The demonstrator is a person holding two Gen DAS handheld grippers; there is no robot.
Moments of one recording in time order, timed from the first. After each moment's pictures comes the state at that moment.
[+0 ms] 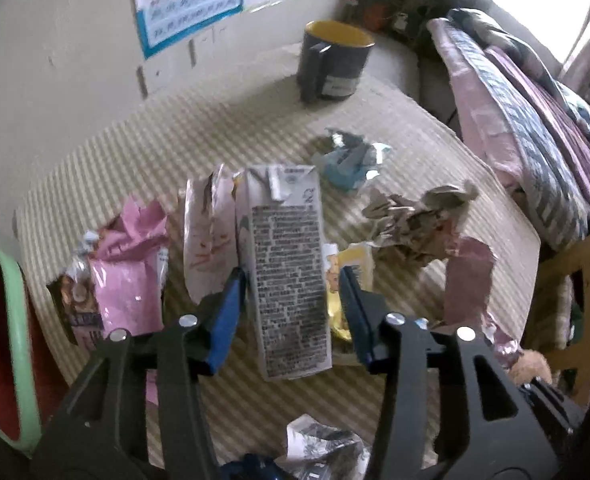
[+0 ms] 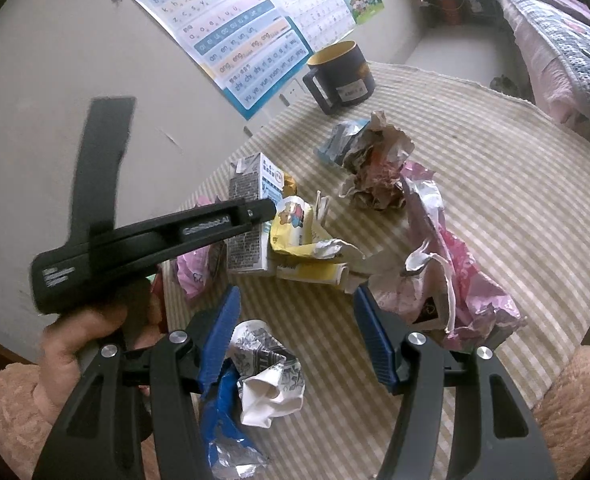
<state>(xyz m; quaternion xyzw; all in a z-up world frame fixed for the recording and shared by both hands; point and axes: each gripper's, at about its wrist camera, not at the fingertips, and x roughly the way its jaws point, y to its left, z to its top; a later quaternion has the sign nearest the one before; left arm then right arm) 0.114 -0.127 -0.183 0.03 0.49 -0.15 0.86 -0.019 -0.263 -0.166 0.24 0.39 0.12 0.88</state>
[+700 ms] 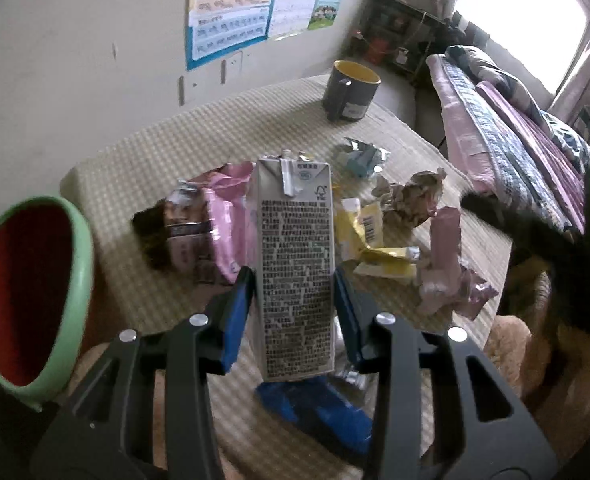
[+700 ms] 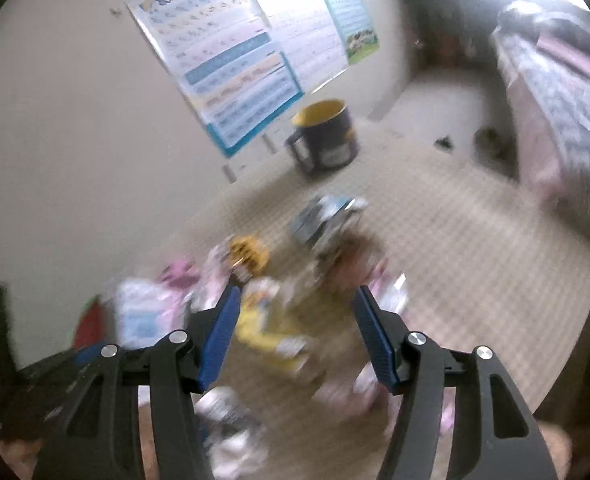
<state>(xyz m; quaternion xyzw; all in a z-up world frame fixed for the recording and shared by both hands) 0.027 -0.051 -0.142 0.00 0.44 -0.15 0.88 0.025 -0.289 -0.126 0.18 0.35 0.07 0.92</state>
